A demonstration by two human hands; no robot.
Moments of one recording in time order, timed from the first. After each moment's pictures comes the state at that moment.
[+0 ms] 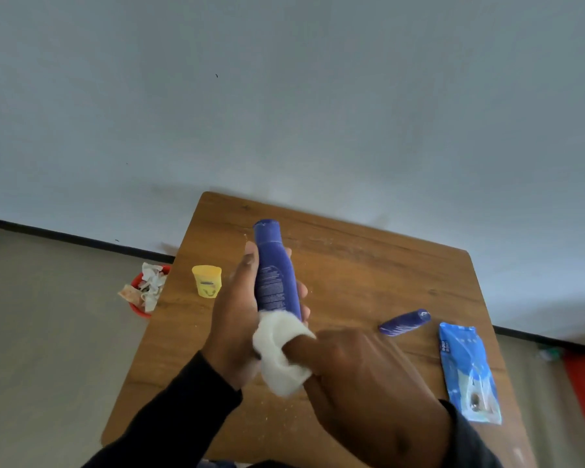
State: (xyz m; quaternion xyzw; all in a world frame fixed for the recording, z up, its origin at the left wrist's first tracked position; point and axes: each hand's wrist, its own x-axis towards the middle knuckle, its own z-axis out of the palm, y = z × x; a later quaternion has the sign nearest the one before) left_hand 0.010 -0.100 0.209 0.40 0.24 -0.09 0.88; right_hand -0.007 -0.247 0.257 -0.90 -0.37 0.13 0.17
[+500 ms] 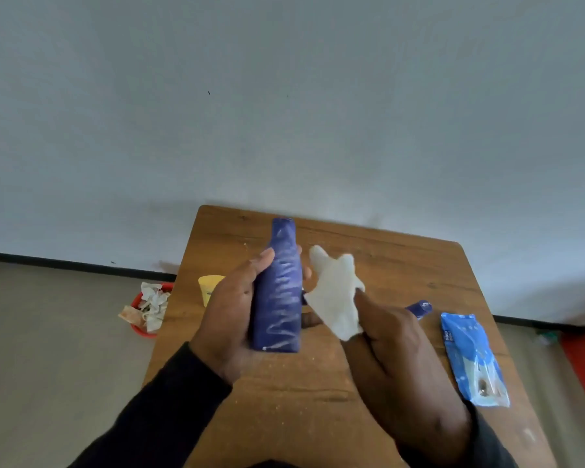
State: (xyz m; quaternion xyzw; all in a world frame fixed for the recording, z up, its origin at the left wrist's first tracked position) left_hand 0.009 -0.068 0.212 0.35 0.14 -0.20 0.90; right_hand -0.024 -0.243 0.258 -0.91 -0.24 -0.03 0.33
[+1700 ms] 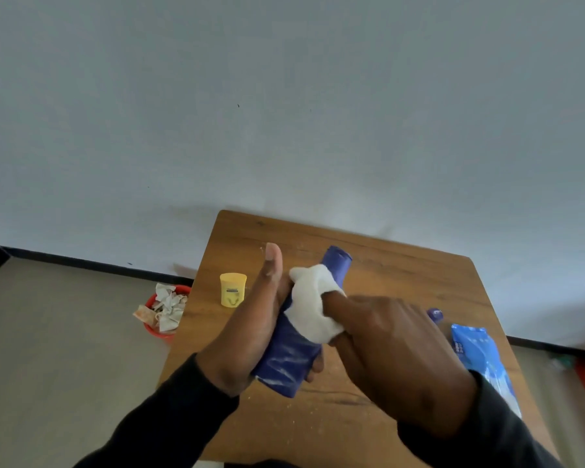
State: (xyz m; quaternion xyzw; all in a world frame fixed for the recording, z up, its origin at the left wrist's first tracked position) left_hand -0.031 -0.046 0.221 0.48 -0.05 -0.28 0.83; right_hand -0.031 -0.221 0.276 -0.94 -0.32 -0.02 0.08
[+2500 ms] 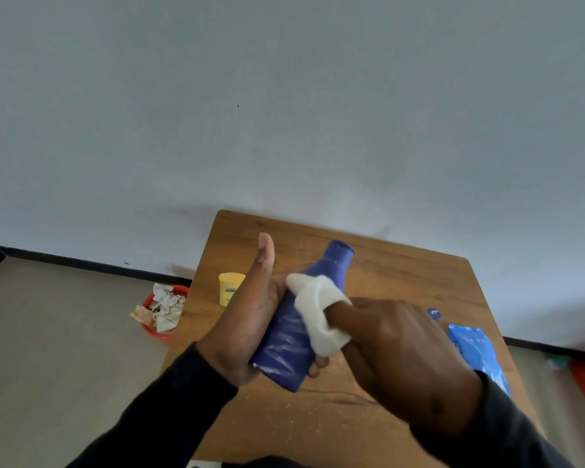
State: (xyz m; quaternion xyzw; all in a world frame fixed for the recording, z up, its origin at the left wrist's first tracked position) left_hand -0.026 -0.046 0.224 0.41 -0.06 -0.32 0.85; right_hand -0.032 -0.226 0.282 -0.93 -0.35 -0.01 0.11
